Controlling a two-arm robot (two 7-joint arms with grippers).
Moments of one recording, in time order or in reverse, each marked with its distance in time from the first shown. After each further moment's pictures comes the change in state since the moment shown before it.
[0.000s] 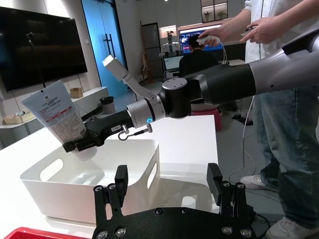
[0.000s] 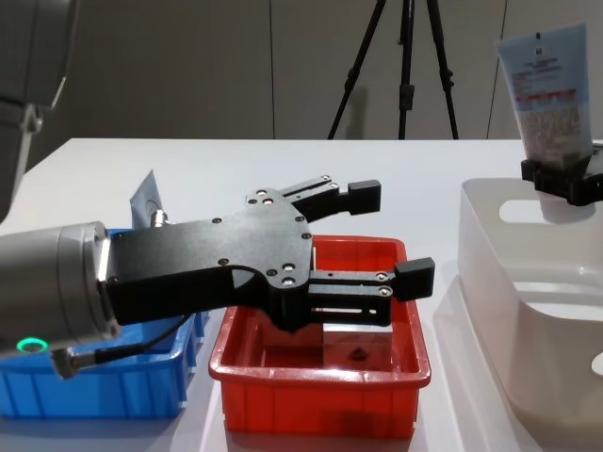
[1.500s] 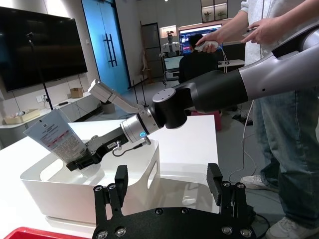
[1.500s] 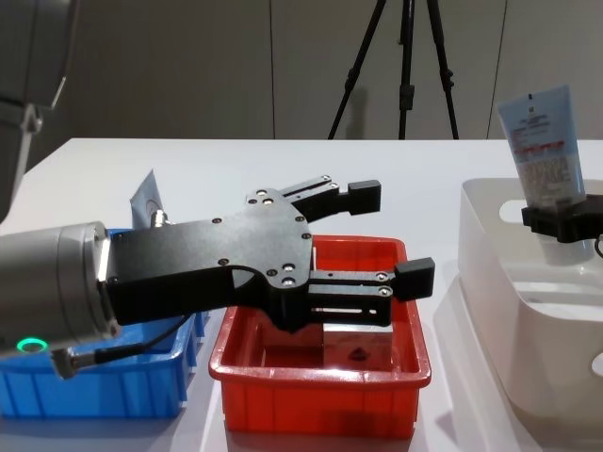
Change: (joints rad) left arm 0.000 0.000 0.000 0.000 0.000 0.000 0.000; right arm 0.086 -0.102 0.054 0.200 -0.093 0.117 -0.075
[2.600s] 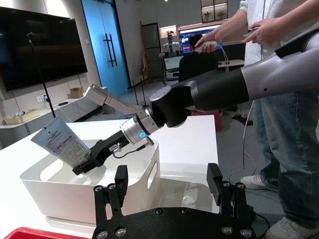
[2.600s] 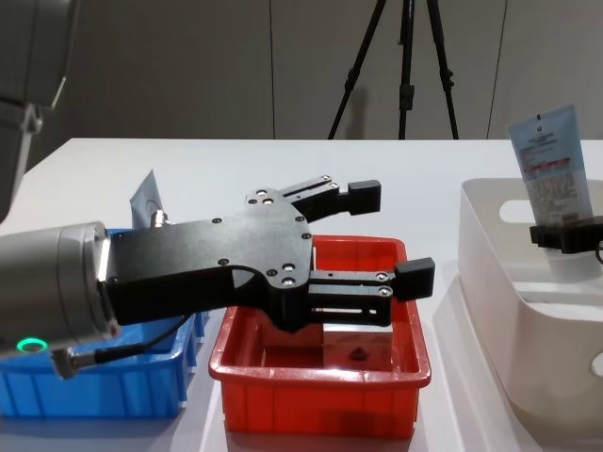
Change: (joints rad) left arm 0.000 0.000 0.000 0.000 0.000 0.000 0.000; right arm -0.018 -0.019 0.039 -0.054 0.006 0.187 -0.051
